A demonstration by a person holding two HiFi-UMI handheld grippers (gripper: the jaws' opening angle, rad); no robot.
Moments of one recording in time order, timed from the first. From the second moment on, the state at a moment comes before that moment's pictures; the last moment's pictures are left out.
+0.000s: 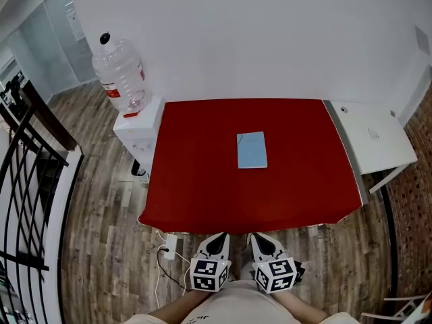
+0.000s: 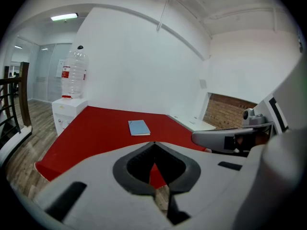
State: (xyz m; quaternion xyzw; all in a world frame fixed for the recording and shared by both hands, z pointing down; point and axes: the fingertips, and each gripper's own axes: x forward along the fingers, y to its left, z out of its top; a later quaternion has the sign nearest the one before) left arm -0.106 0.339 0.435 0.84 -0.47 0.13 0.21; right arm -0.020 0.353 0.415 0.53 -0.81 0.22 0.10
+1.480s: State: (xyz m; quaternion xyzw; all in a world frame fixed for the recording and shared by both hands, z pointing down) left arm -0.005 0.036 0.425 0.83 -0.49 0.15 0.23; right arm 0.081 0.042 0.408 0.51 -0.82 0.24 0.10
